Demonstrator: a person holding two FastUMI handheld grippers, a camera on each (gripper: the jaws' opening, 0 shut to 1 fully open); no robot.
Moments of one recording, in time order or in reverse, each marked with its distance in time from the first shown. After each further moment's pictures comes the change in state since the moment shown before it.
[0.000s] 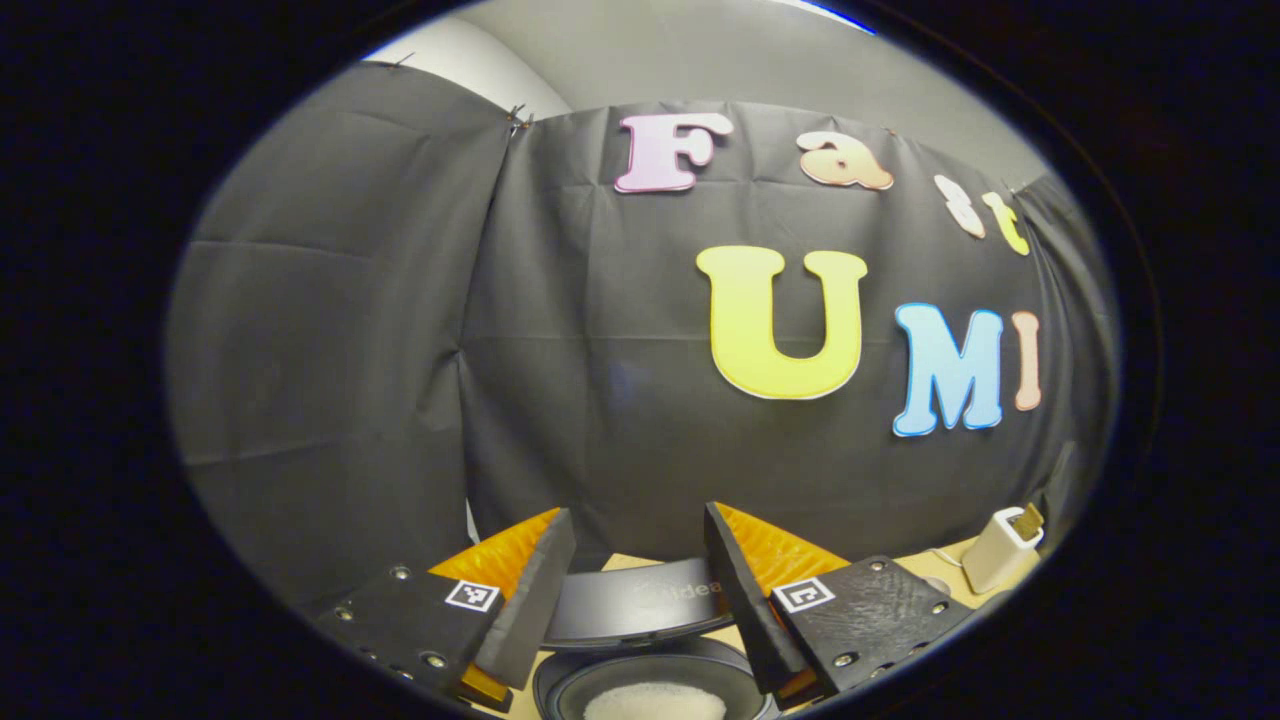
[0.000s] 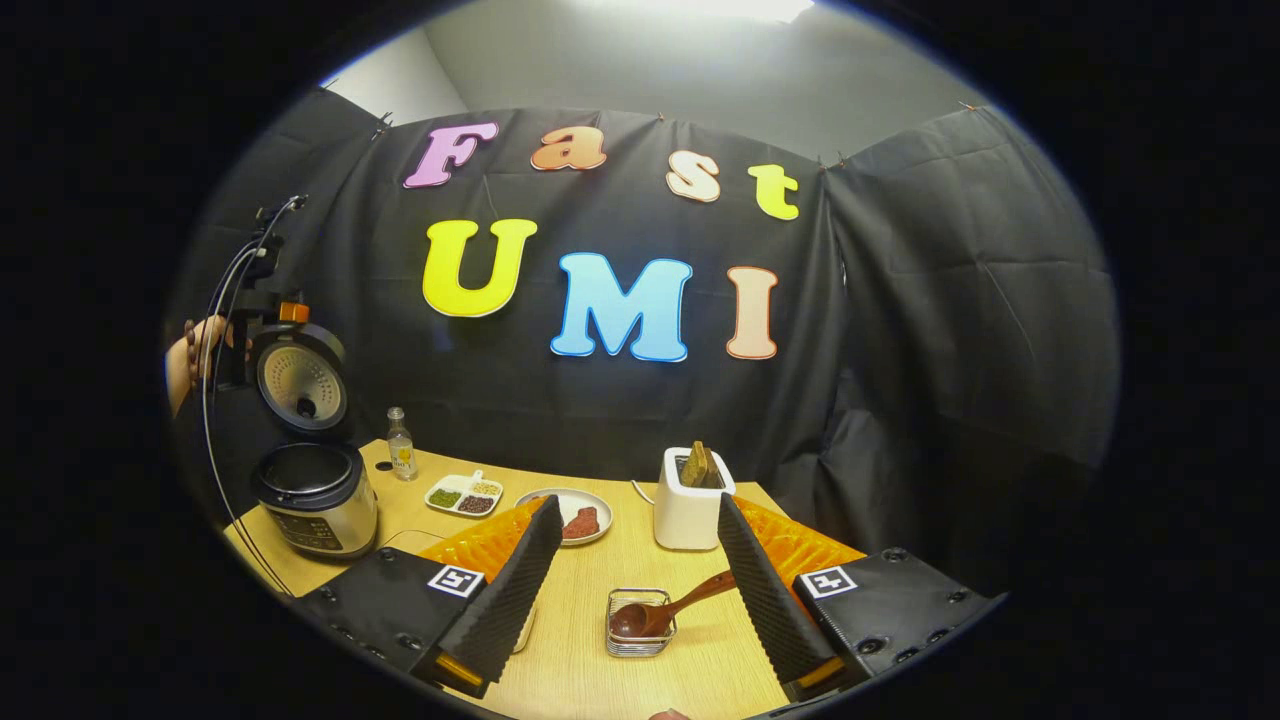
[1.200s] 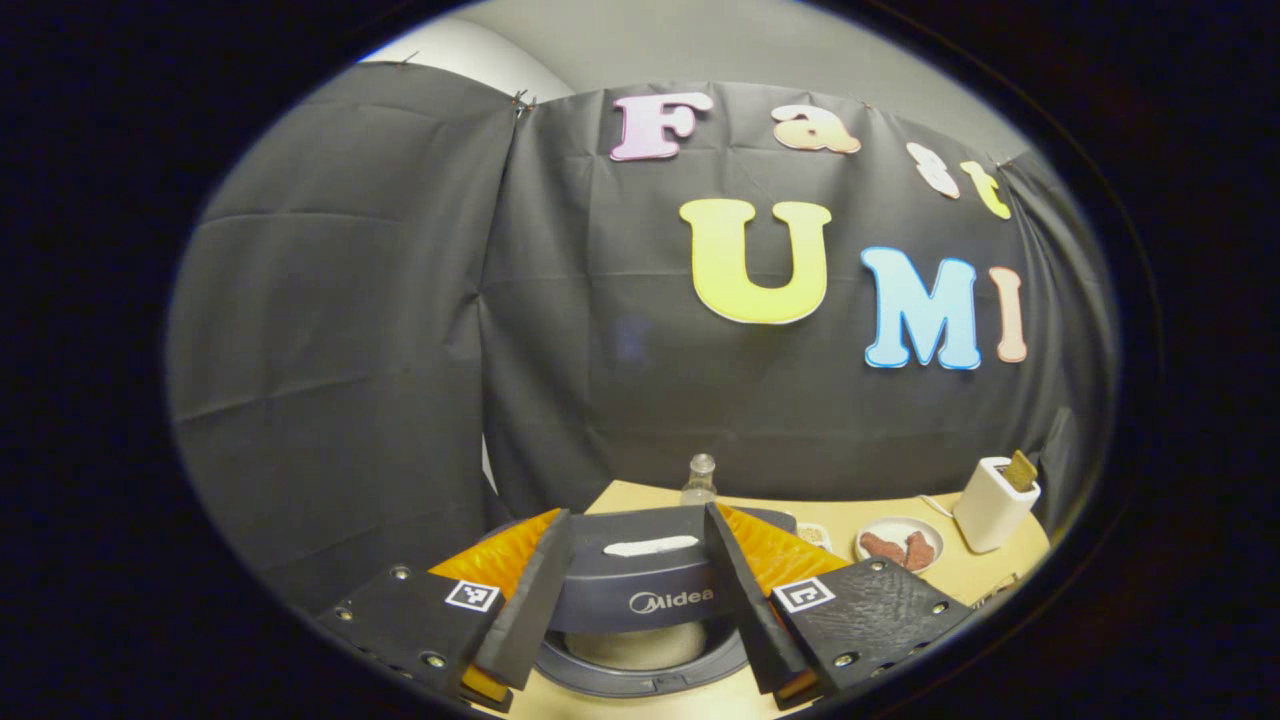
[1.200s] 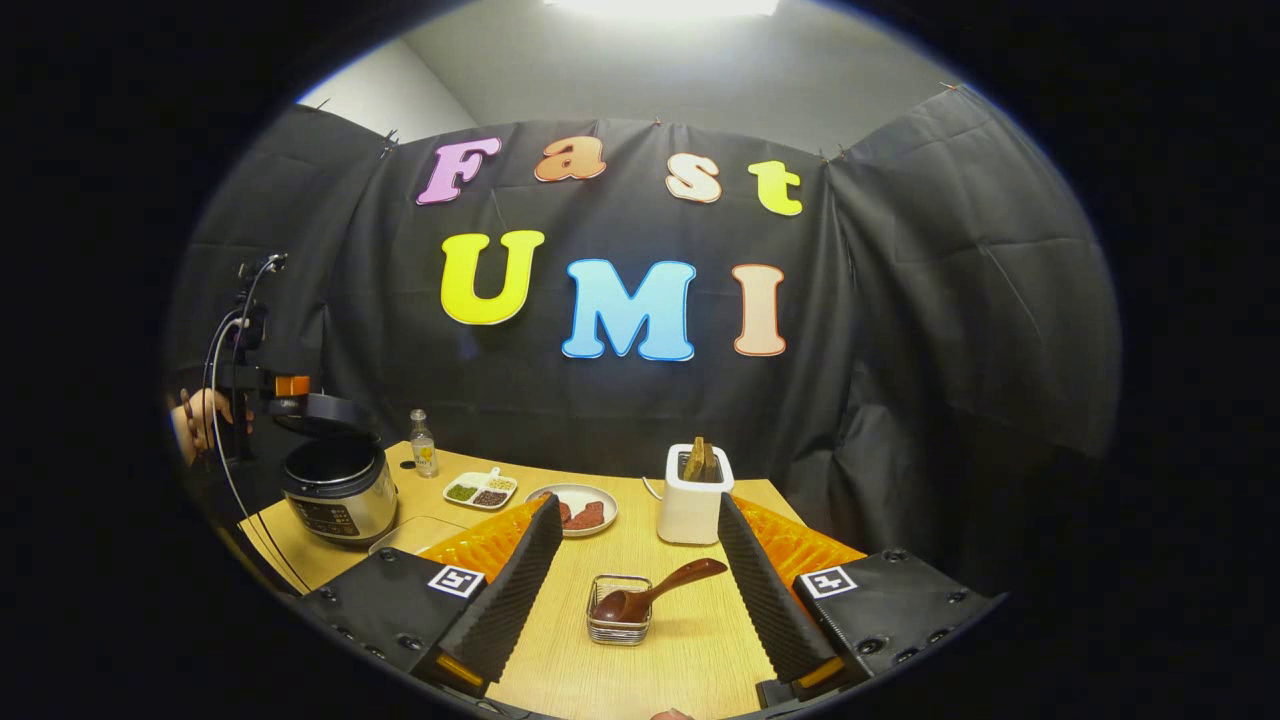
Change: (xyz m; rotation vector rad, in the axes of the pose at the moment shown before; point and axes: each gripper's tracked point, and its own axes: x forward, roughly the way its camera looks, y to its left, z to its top) left arm -0.115 -0.037 -0.109 0.016 0.126 0.032; right arm -0.026 -0.044 -0.009 0.030 -0.010 0.086
